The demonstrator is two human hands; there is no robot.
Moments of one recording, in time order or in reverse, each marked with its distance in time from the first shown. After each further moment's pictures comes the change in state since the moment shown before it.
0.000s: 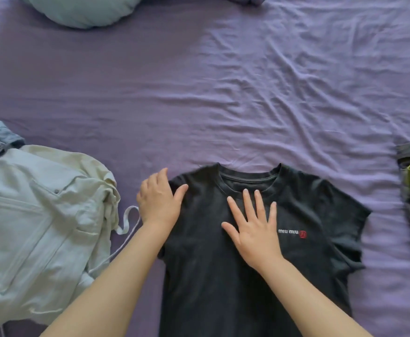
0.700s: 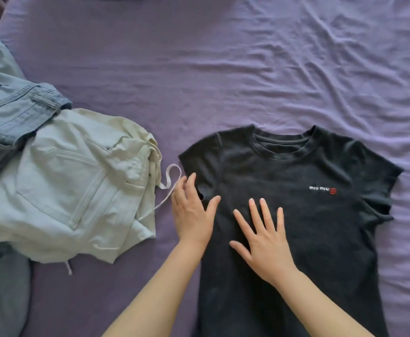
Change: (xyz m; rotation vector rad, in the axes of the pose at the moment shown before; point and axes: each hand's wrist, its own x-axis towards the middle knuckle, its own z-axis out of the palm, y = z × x) left_hand -0.121 -0.050 0.004 -0.339 0.056 -0.008; right_hand -0.104 -0.065 0.038 -0.034 -0.043 -0.128
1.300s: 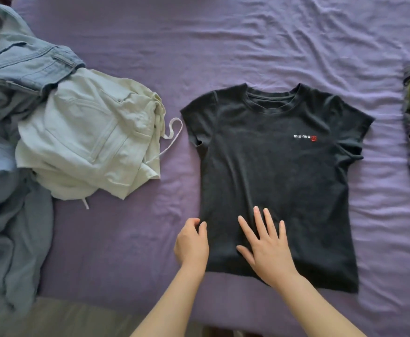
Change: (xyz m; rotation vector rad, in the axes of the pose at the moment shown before) left_hand -0.184 -0.052 -0.007 0.020 -0.200 -0.486; right_hand -0.155 -0.030 0.027 0.051 -0.183 0.055
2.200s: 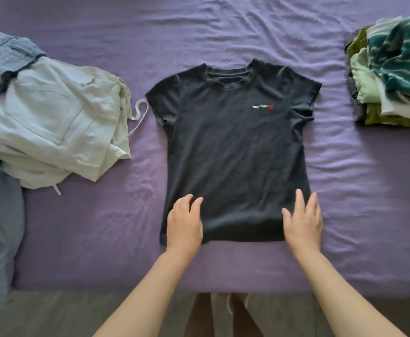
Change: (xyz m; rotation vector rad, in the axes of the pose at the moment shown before) left_hand -0.051 -0.017 0.029 0.448 0.014 0.728; right_hand -0.073 0.092 0.022 0.413 0.297 0.663
